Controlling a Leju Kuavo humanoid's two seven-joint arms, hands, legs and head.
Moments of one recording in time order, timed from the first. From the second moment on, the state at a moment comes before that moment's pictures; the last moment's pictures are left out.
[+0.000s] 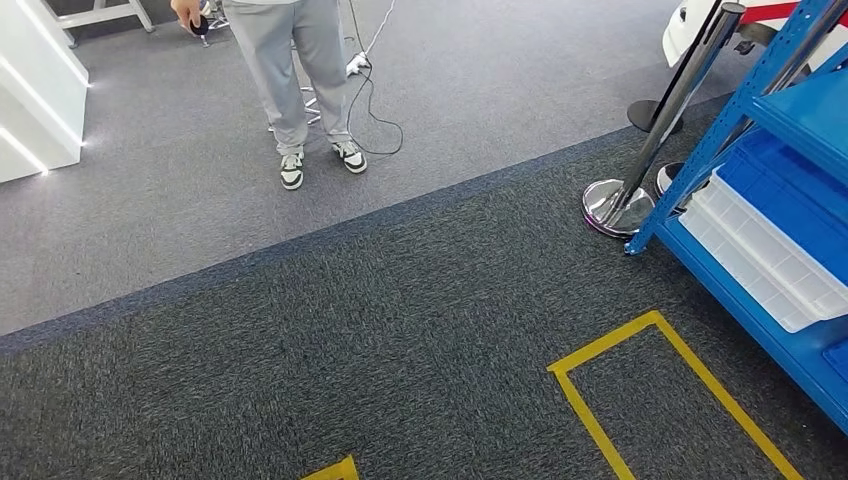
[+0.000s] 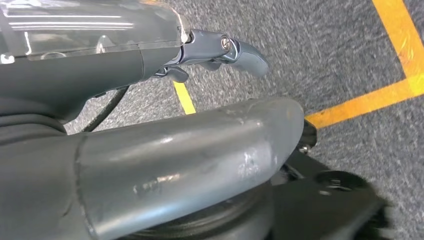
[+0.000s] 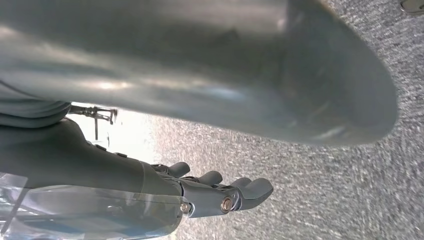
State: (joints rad) left arm -0.06 -0.18 1.35 -0.21 -1.33 0.04 -0.24; right arm -0.03 0.12 -1.08 -0.21 1.41 -0.27 0.19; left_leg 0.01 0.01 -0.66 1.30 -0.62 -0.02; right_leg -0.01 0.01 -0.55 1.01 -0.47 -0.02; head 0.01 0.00
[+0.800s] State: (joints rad) left arm -0.06 -0.19 1.36 -0.21 -1.31 0.02 -0.24; right arm -0.03 0.12 -1.08 -0.21 1.42 -0.27 0.19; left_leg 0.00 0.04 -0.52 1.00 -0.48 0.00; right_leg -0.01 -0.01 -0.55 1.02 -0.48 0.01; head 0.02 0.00
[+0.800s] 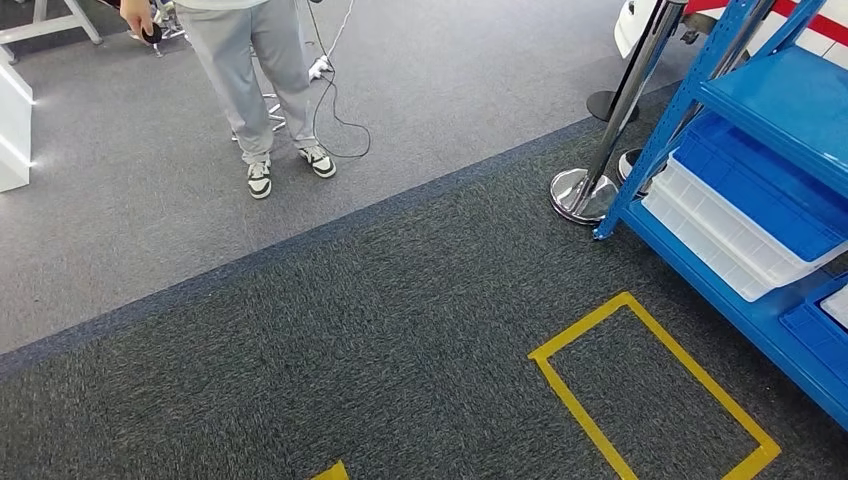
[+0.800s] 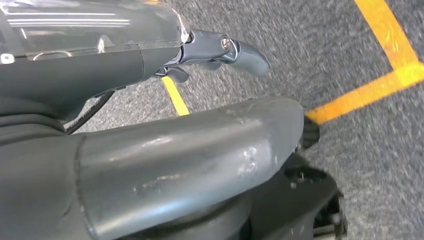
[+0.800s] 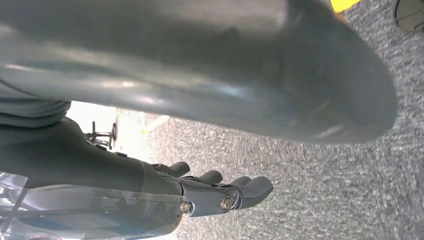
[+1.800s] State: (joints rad) left arm -0.06 -0.20 1.36 -0.21 -1.32 0.02 -0.23; right arm -0.03 0.11 -1.09 -0.21 1.42 -0.27 0.19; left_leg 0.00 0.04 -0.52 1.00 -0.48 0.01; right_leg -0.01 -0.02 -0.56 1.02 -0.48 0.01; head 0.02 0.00
